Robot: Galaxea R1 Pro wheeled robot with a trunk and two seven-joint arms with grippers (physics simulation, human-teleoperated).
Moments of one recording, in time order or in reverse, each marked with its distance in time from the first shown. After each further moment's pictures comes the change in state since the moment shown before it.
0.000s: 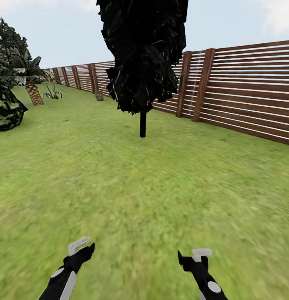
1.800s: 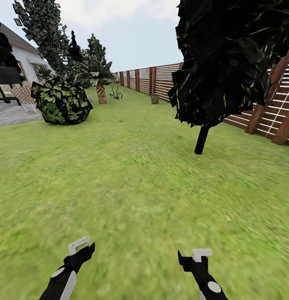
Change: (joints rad) left arm 0.000 -0.003 0.000 -0.002 0.000 -0.002 0.000; right arm 0.000 -0.001 0.000 0.000 0.000 0.001 0.002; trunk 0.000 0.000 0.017
